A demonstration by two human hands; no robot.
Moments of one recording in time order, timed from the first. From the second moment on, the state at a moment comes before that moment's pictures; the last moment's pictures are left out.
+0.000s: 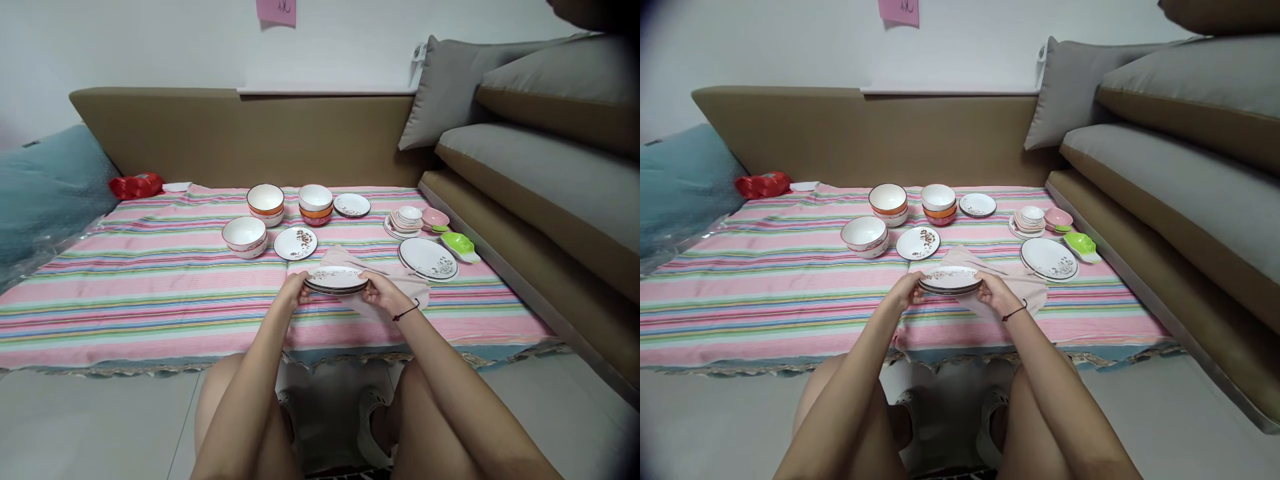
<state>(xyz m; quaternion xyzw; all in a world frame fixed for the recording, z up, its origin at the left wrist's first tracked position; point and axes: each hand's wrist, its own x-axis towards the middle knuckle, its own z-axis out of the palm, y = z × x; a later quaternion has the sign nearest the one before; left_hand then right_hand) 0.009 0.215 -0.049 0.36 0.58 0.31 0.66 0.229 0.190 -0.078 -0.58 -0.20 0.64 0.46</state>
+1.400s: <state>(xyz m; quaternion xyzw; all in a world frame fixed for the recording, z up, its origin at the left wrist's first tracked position) -0.001 0.212 -0.096 0.44 0.67 0.27 0.53 0.236 0.190 -0.090 -0.67 -0.55 0.35 0.37</state>
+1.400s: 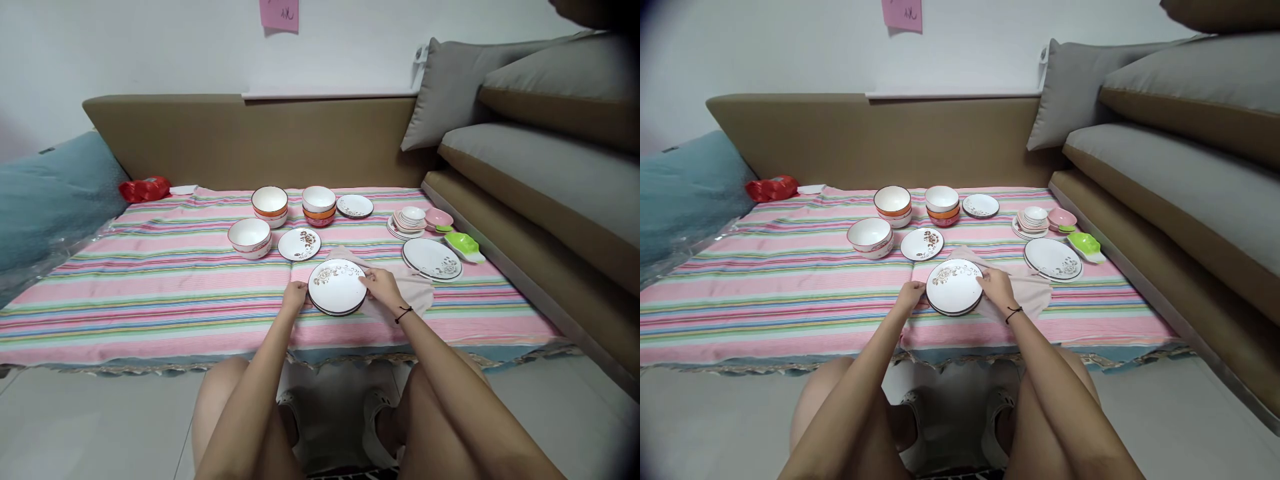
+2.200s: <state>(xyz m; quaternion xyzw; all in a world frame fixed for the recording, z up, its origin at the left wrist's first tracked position) 0.014 0.204 -0.095 0.55 0.67 0.24 0.43 0.269 0.191 -0.082 -0.65 -0.36 0.38 0.55</state>
